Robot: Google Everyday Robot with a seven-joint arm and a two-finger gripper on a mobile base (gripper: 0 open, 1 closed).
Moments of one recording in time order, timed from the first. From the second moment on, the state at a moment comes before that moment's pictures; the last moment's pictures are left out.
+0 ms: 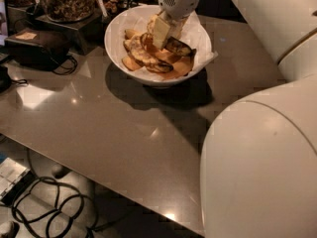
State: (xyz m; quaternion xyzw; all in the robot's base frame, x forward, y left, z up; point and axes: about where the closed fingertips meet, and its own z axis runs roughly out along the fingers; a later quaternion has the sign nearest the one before) arm 0.682 -0.040 0.945 -0.41 0.89 0.05 0.16
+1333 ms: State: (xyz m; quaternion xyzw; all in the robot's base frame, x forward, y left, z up) arm 0.612 0.001 0.990 -0.50 0.85 0.06 0.18
